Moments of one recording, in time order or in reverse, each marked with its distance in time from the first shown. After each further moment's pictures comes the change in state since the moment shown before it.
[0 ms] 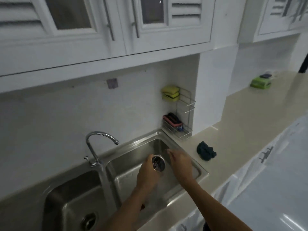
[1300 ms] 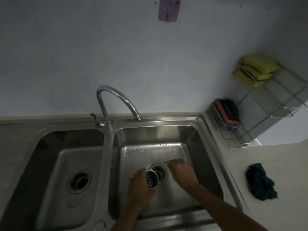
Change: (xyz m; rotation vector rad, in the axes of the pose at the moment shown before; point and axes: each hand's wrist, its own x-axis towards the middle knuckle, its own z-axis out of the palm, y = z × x) left_hand 0.063 -0.224 0.103 0.162 0.005 -0.487; right_hand 0.064 0.096 0.236 -0.349 -0.793 -0.570
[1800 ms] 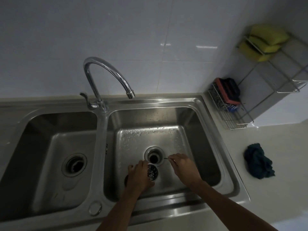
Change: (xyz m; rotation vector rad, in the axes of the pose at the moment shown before) left_hand 0.005 -0.022 0.041 0.337 -0.186 0.083; right_hand -0.048 0.013 0.043 0.188 0.108 0.070
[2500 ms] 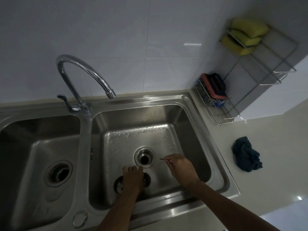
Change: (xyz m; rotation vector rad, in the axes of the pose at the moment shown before) left_hand 0.020 0.016 0.024 0.403 -0.171 0.060; right_hand -0.016 0.020 -0.007 0.031 0.077 0.032
